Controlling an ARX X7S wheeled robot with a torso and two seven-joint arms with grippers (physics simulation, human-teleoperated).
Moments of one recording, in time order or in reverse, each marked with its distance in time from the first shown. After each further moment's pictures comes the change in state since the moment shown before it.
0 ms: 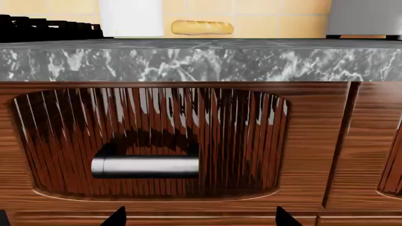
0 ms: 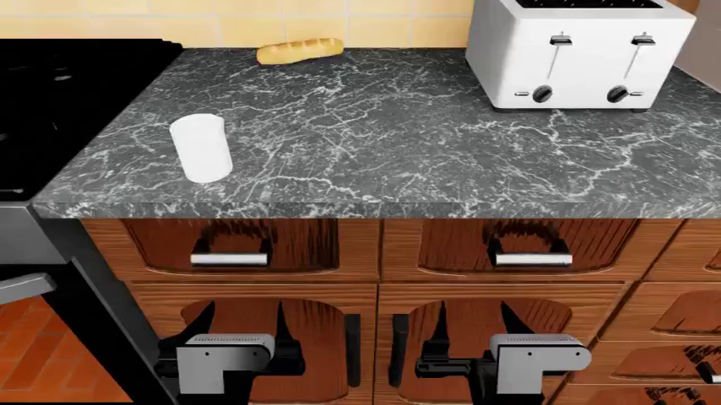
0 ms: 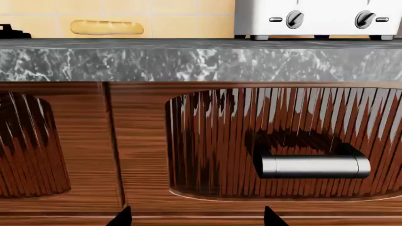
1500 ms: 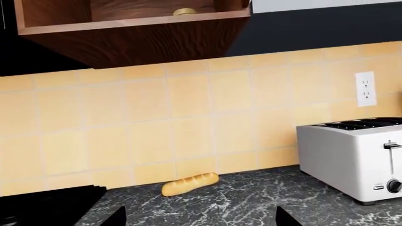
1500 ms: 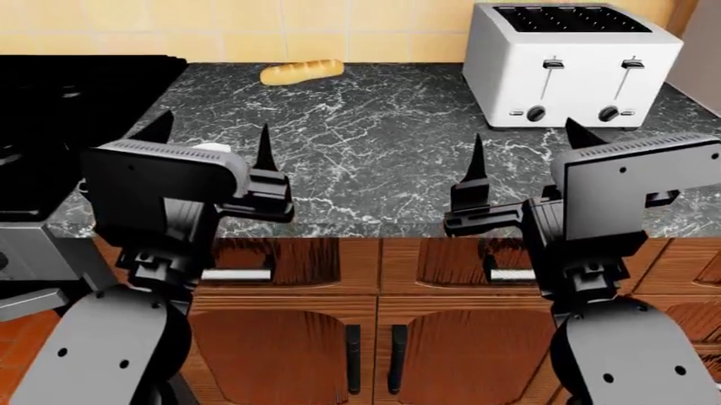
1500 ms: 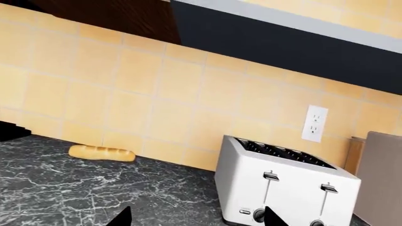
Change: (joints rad) left arm -0.531 -0.151 0.089 0.703 -0.134 -0.889 -0.061; right arm 0.540 0.190 -0.122 -0.813 0.003 1.059 0.034
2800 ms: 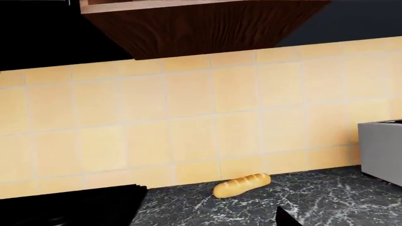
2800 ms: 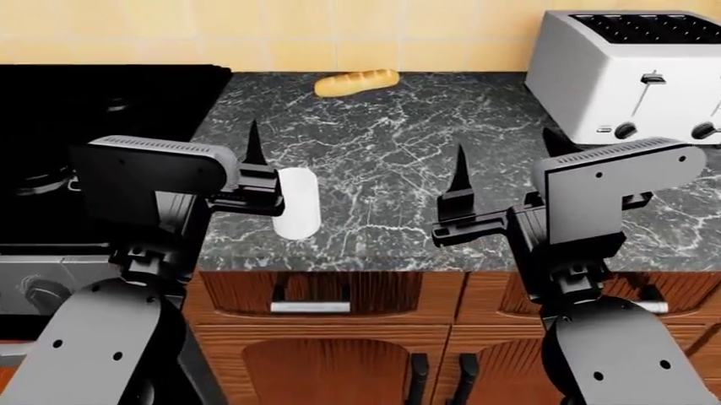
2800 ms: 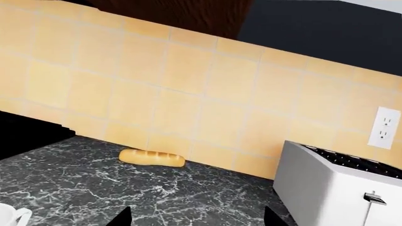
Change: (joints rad) left arm -0.011 -0.033 -0.009 -0.034 -0.042 0.023 -0.044; right arm -0.015 0.015 -0.013 0.038 0.057 -0.028 -0.002
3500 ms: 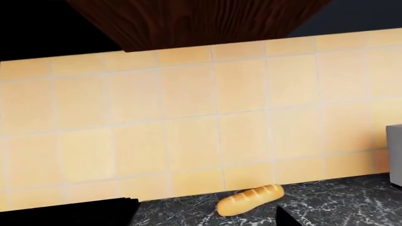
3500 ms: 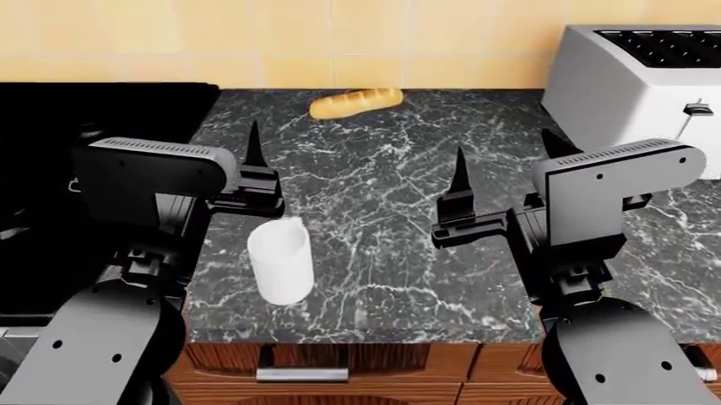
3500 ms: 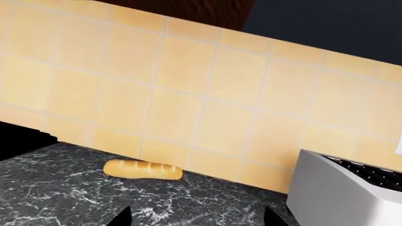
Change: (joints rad) left arm 0.005 -0.016 0.006 -0.004 -0.024 0.015 -0.016; right arm -0.004 0.009 0.001 -0.003 0.022 -0.004 0.010
